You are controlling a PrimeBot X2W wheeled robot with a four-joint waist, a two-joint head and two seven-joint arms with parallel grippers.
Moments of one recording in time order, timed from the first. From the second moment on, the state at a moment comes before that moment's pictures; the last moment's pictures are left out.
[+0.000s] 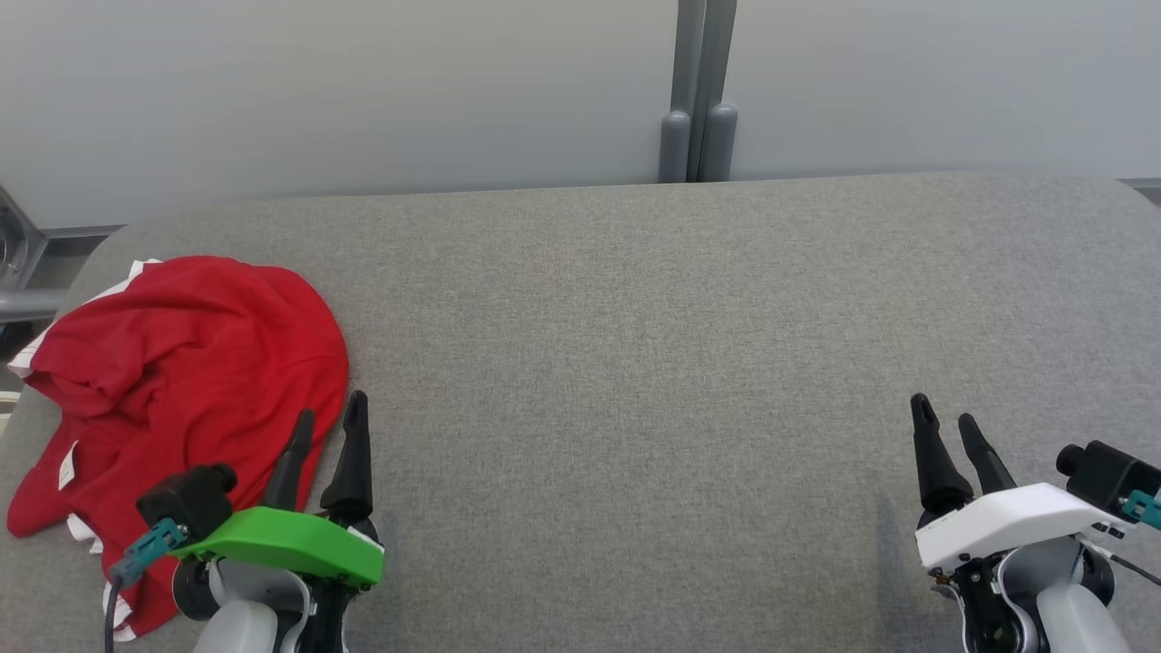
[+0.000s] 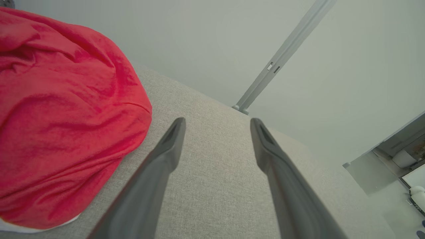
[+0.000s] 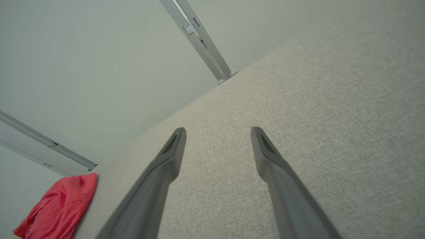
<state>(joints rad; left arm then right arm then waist) -0.17 0.11 -0.16 0.36 -0.74 -0.13 -0.16 -0.09 -0.04 -0.09 0.26 0.62 0.13 -0.04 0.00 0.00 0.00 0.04</state>
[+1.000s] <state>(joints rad) -0.18 0.13 -0.21 0.45 -0.42 -0.13 -0.21 -0.04 -0.05 -0.05 0.25 0.28 0.13 -0.14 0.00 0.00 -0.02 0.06</state>
